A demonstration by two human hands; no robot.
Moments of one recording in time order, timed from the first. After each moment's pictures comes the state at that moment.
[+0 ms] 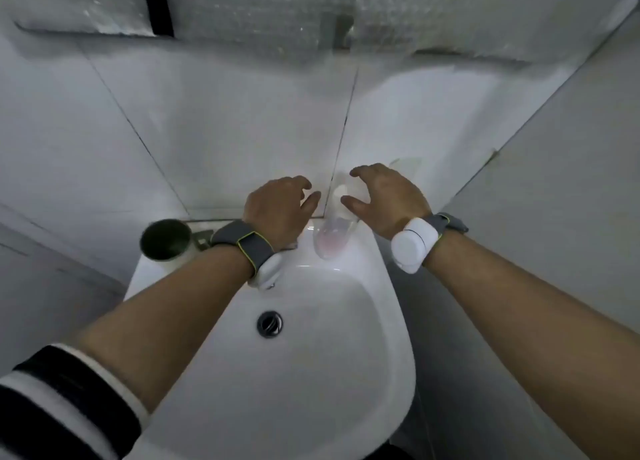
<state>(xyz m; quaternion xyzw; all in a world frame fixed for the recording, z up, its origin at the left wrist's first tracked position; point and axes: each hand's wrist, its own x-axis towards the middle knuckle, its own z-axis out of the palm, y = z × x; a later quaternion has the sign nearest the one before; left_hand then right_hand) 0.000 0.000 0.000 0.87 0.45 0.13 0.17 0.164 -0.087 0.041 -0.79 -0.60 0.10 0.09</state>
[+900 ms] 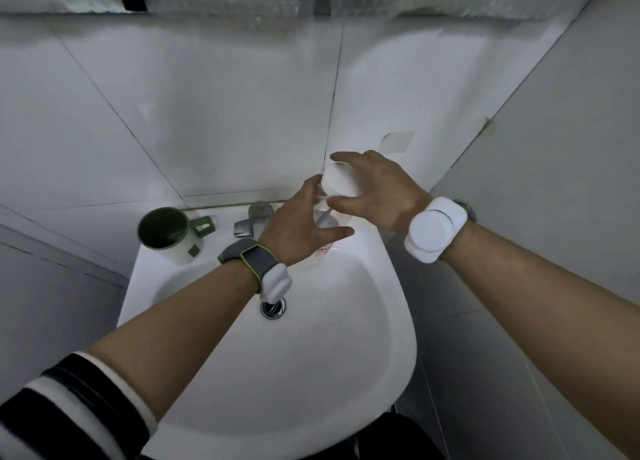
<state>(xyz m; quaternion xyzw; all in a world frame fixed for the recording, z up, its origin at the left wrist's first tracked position) -0.004 -0.052 -0.013 0.80 0.36 0.15 0.46 0.144 -0.118 0.063 -0.76 -0.58 0.23 0.19</state>
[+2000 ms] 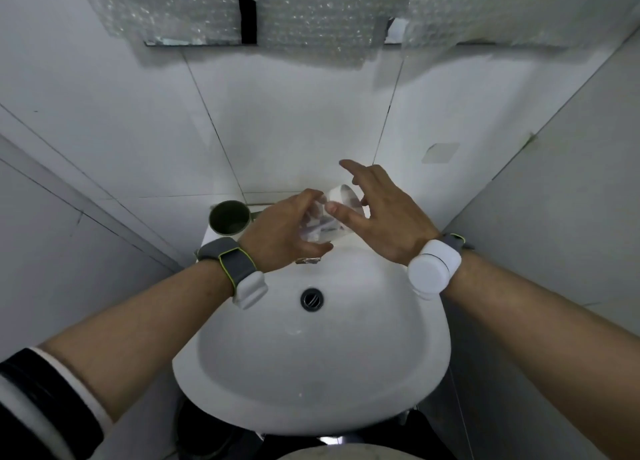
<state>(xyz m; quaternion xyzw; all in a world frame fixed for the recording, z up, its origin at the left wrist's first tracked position) -0.116 -0.050 0.041 0.89 0.33 0.13 0.31 0.060 -0.137 0.083 -0.71 -0.62 0.23 0.25</state>
